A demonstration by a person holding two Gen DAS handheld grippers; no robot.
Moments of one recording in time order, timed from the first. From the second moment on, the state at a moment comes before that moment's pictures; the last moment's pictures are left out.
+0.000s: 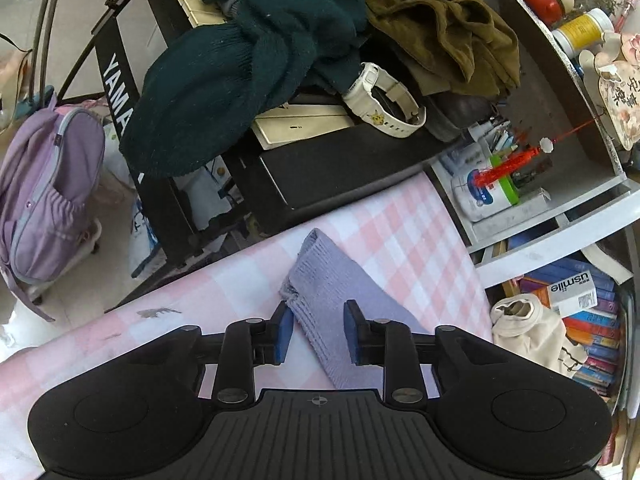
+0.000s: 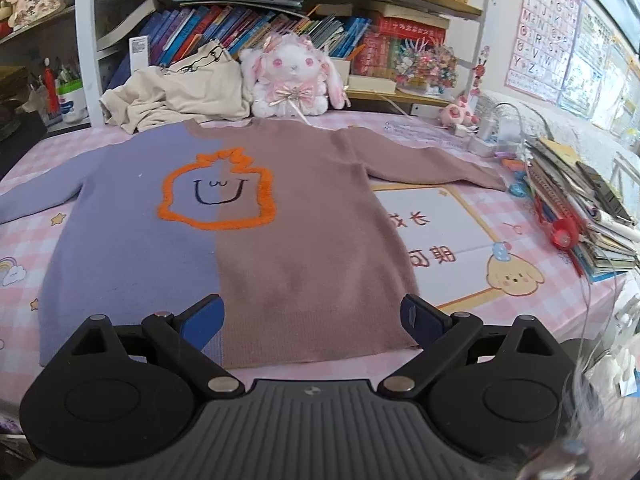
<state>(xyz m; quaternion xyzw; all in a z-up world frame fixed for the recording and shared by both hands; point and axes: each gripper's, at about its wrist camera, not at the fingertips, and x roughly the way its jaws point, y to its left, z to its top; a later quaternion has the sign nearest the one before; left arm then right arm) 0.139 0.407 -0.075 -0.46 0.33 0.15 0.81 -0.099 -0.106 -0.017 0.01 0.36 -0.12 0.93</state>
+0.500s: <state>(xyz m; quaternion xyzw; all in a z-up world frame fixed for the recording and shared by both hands) 0.141 0.403 -0.070 -0.42 0.32 0.16 0.83 -0.084 -0.130 -0.027 0.01 0.39 -0.09 0.92</state>
